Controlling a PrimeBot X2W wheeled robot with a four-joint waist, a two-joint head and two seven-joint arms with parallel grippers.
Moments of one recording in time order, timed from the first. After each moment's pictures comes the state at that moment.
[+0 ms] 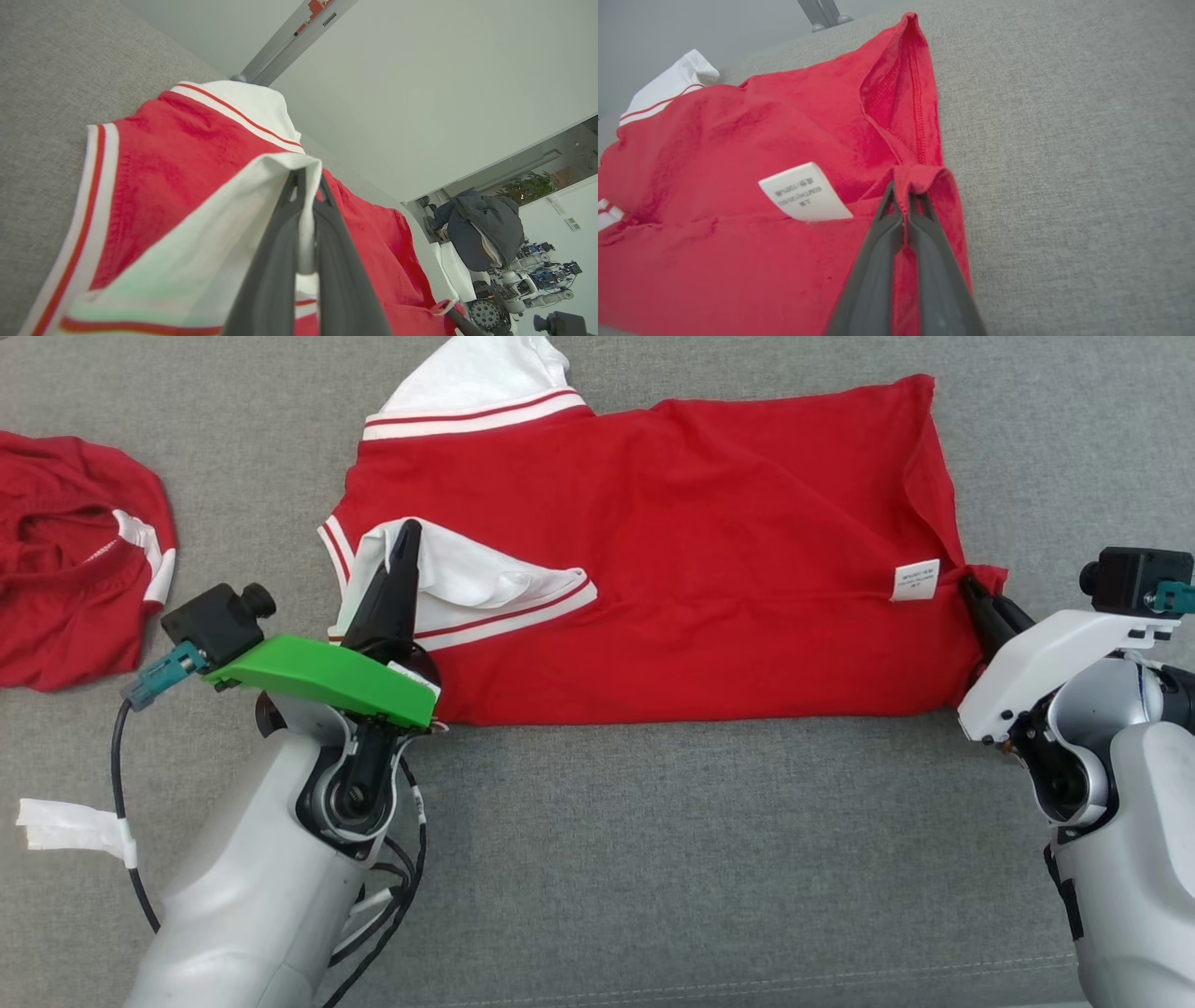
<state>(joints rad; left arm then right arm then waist) -0.63 0.21 -0.55 0.47 -1.26 -0.12 -0.24 -0.44 -0.17 -0.06 0.27 0.40 0.13 0.33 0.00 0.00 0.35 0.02</state>
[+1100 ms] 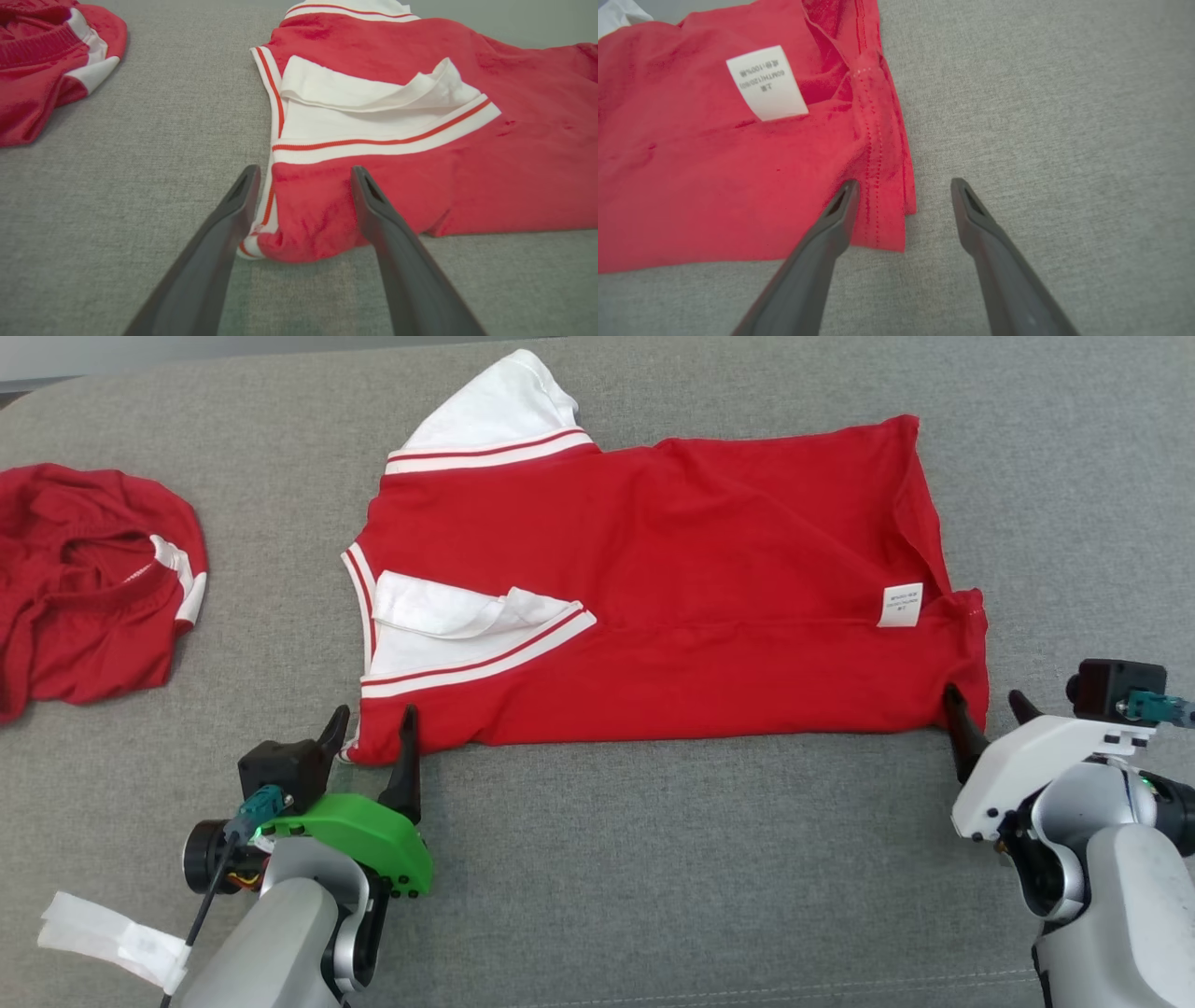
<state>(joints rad) -0.40 0.26 -0.56 0.53 -0.67 0.12 -0.24 -0.26 -0.06 -0.19 0.22 0.20 0.13 0.34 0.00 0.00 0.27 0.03</state>
